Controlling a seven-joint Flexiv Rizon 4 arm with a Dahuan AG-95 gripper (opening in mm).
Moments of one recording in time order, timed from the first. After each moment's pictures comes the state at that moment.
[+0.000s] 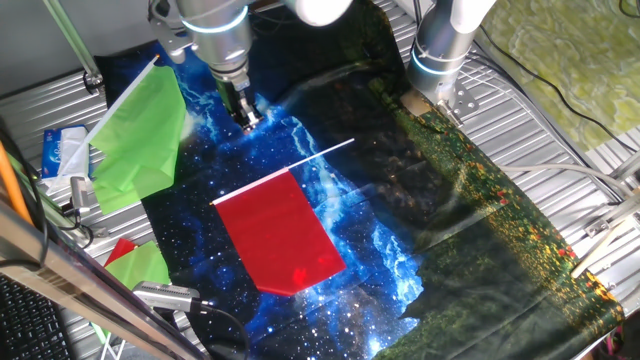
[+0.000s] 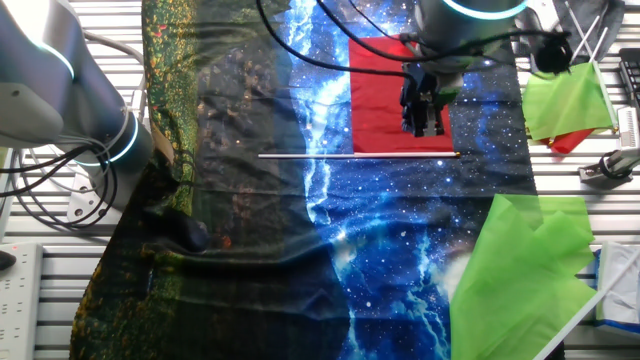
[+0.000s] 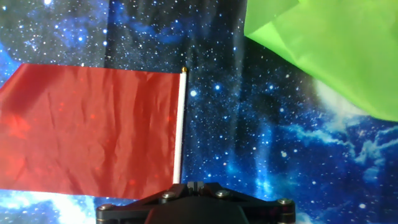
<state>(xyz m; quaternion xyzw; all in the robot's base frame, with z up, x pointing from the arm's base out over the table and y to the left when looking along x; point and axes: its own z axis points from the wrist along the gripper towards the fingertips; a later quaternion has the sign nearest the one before) 0.501 0.000 0.180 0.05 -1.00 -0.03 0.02</state>
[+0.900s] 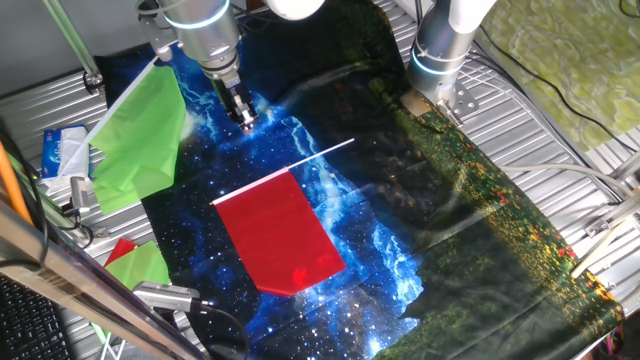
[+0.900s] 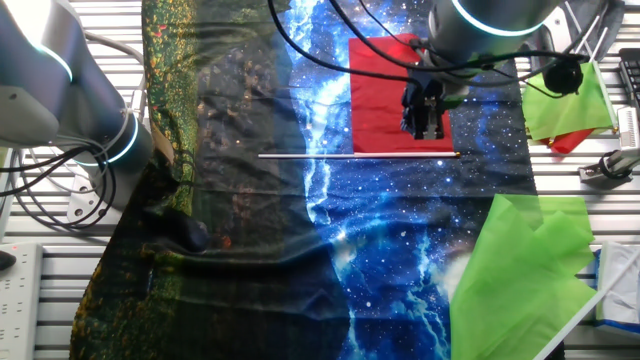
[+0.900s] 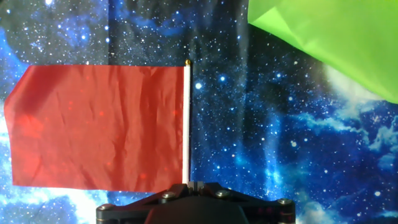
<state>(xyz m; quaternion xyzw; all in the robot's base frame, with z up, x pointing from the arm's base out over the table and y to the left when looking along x) 0.501 0.001 0.180 0.03 -1.00 -0.05 0.04</state>
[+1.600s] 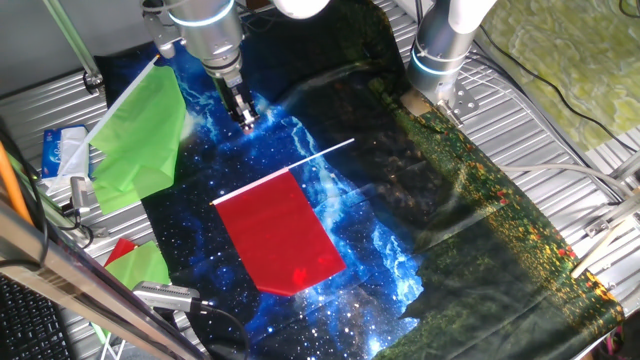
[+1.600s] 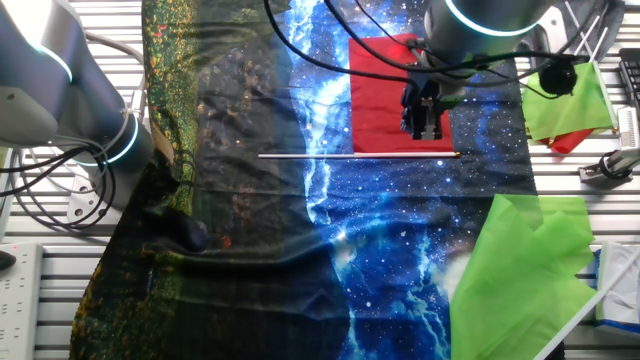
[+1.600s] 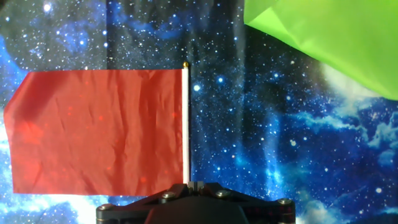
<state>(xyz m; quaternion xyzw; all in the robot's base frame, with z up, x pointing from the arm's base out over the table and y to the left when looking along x) 0.498 0.000 0.180 0.01 -1.00 -0.05 0.04</state>
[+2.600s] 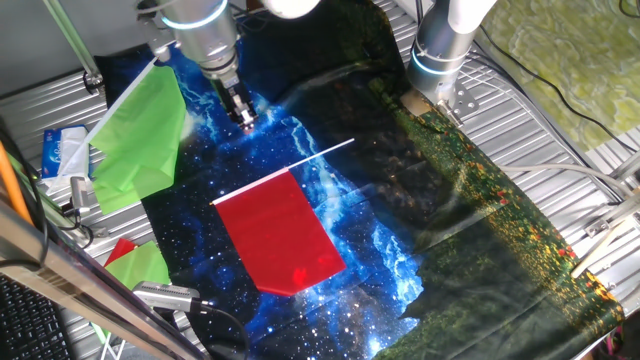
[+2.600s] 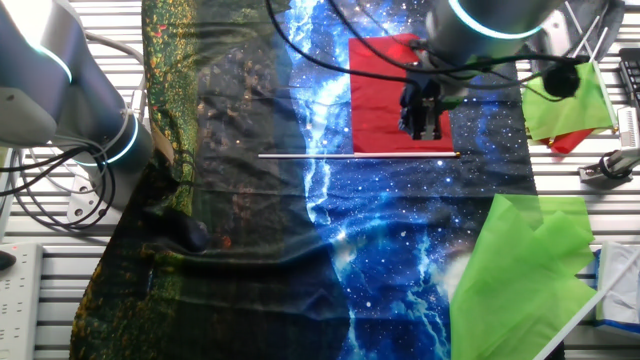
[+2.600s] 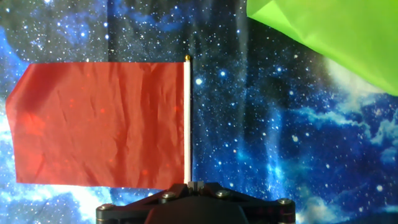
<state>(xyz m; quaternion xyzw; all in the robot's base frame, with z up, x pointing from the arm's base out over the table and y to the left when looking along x) 0.504 0.001 0.179 0.03 -1.00 -0.06 0.06</state>
